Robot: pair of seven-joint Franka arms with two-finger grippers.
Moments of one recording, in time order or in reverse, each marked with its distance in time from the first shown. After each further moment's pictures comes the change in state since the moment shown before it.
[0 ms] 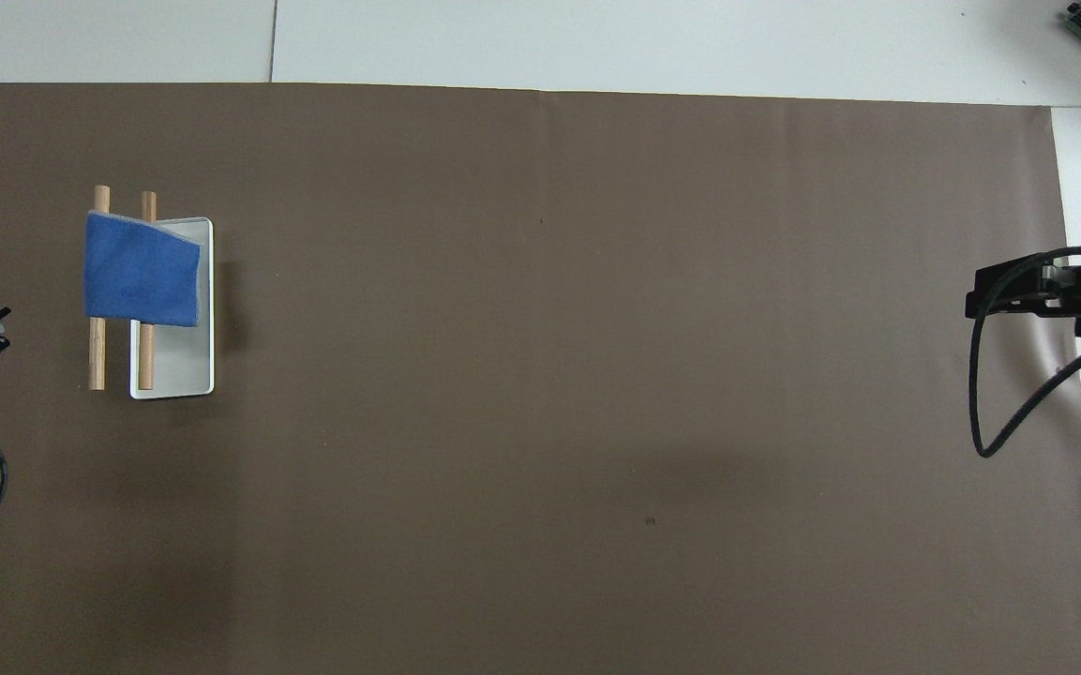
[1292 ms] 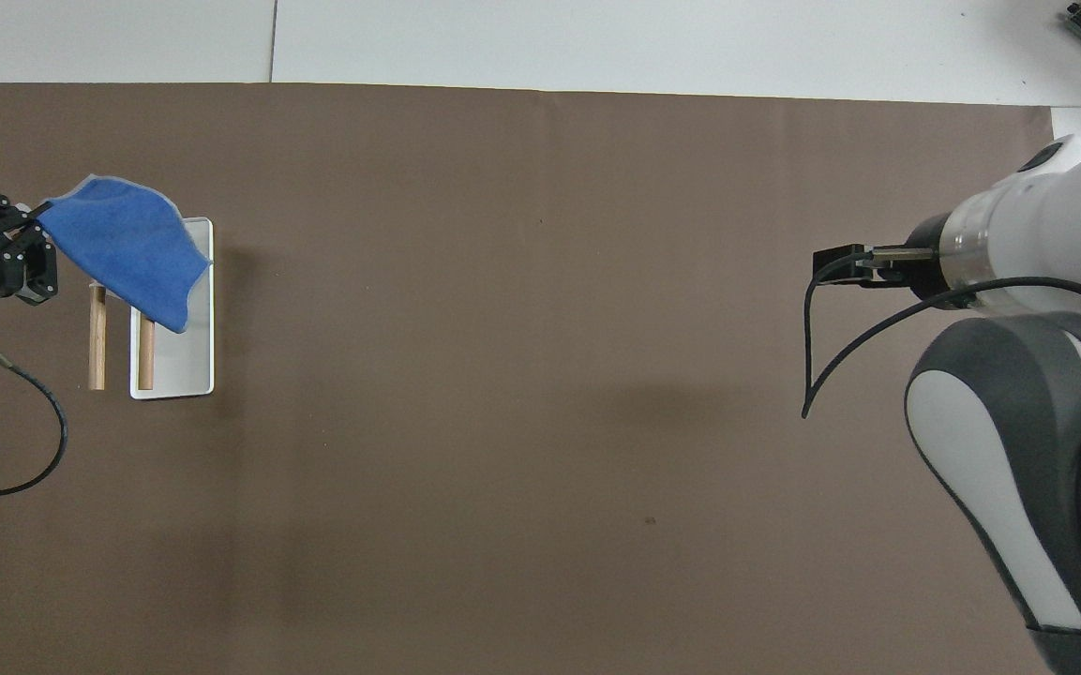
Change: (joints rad) left arm -0.160 0.001 0.008 0.075 0.000 0.029 -0.028; right arm -0.072 0.035 0.192 -0.182 0.001 0.352 0.014
